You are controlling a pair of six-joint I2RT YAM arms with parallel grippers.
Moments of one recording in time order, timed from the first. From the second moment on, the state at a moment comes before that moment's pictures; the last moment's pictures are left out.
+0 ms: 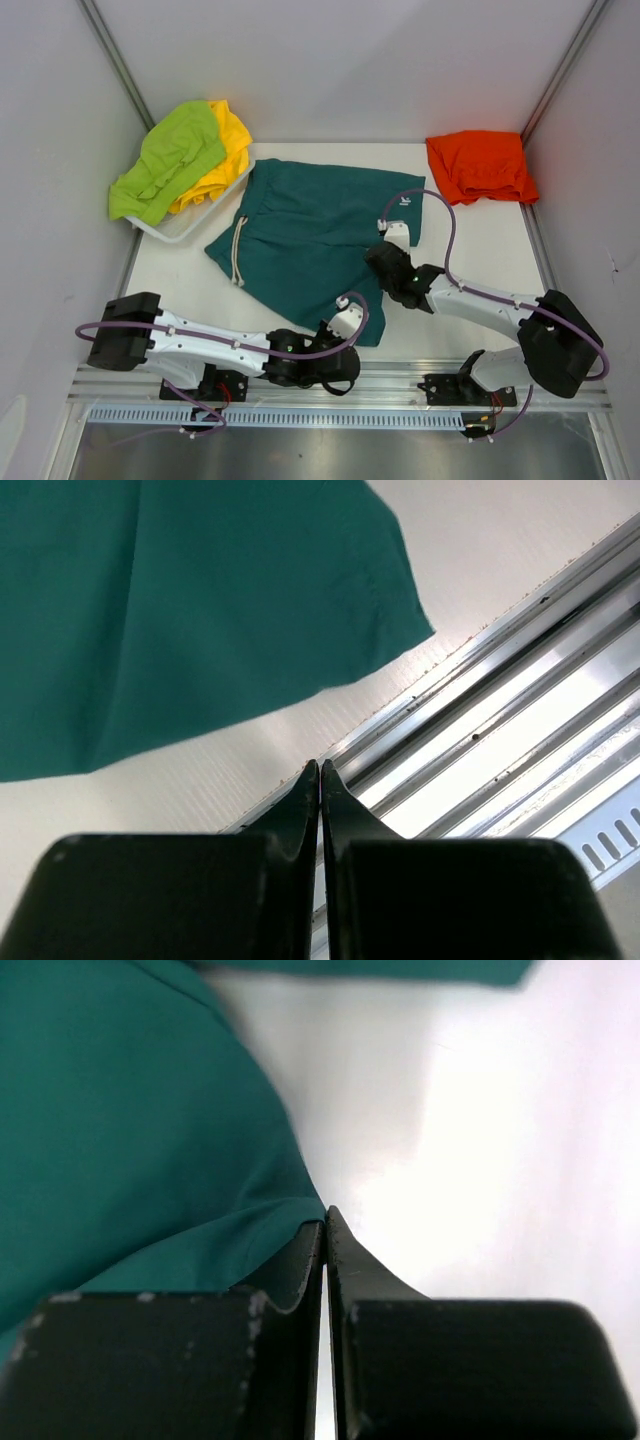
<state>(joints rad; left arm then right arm) -1.60 1.39 0.83 -0.43 -0.65 -0.76 0.85 1.35 0.75 -0.27 0.55 0.52</state>
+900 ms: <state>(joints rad) -1.60 1.64 0.97 -0.20 -0.60 -0.64 0.81 1.24 0.68 -0.26 0.35 0.52</state>
